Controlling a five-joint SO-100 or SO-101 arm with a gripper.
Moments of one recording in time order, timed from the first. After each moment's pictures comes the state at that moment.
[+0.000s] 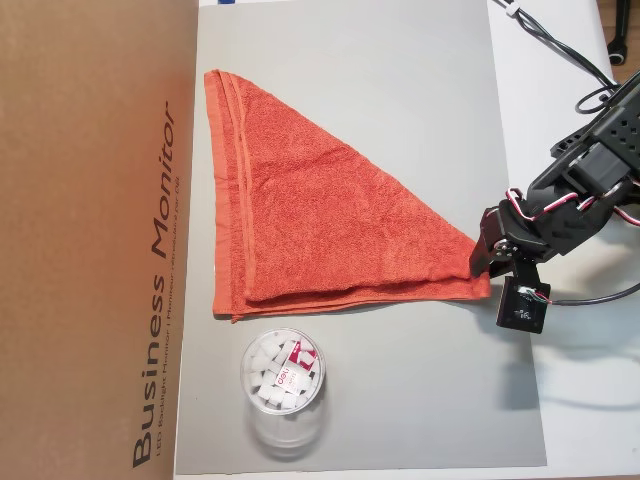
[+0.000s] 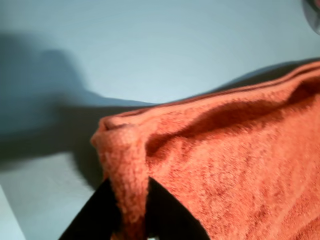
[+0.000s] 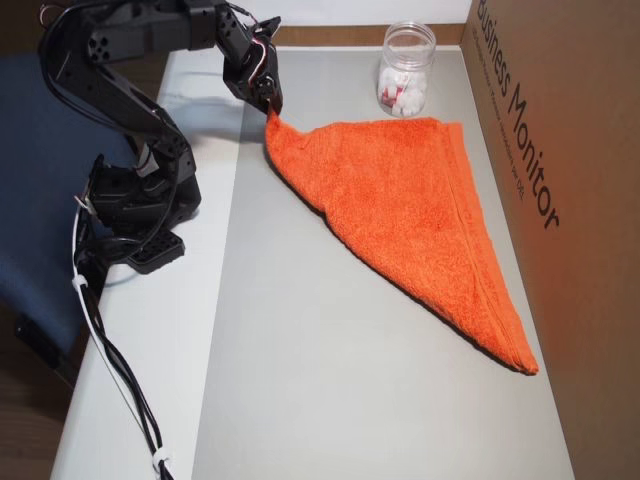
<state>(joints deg) -39.3 125.2 137.7 47.3 43.2</state>
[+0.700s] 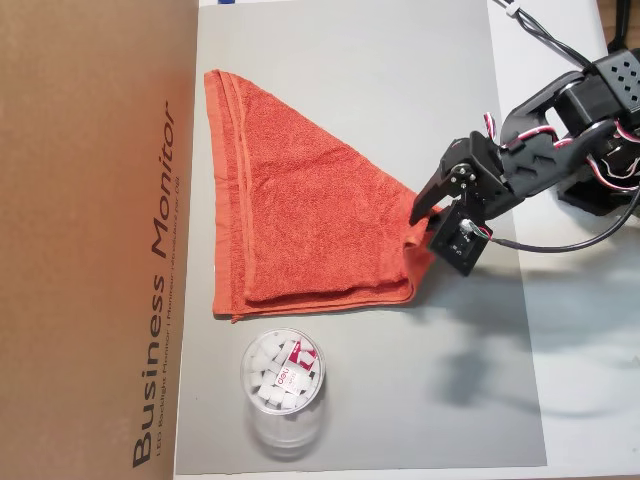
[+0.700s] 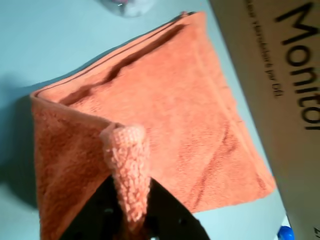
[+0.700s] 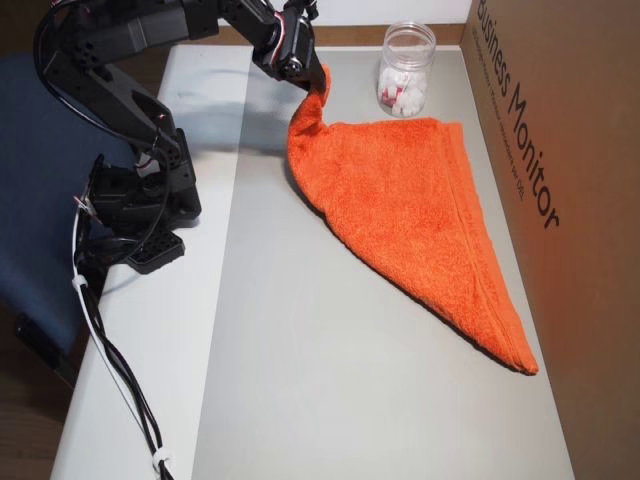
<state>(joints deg) -20.6 125.4 120.8 47.4 43.2</state>
